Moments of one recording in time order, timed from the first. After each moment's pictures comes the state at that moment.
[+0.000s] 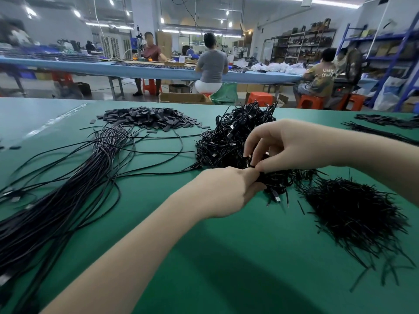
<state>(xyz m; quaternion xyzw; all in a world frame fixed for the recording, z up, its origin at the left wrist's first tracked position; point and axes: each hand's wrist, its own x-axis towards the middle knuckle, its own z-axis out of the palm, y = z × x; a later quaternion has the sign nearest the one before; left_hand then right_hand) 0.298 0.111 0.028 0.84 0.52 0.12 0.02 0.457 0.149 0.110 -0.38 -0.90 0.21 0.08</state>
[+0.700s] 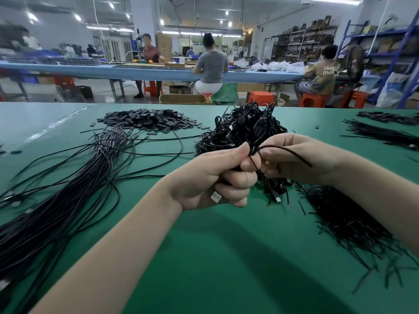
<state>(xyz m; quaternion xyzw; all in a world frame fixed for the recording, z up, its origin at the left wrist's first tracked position) 0.276 0.111 0.043 0.56 0.14 0.30 0.76 0.480 0.177 0.066 -0.21 -0.70 0.65 0.21</state>
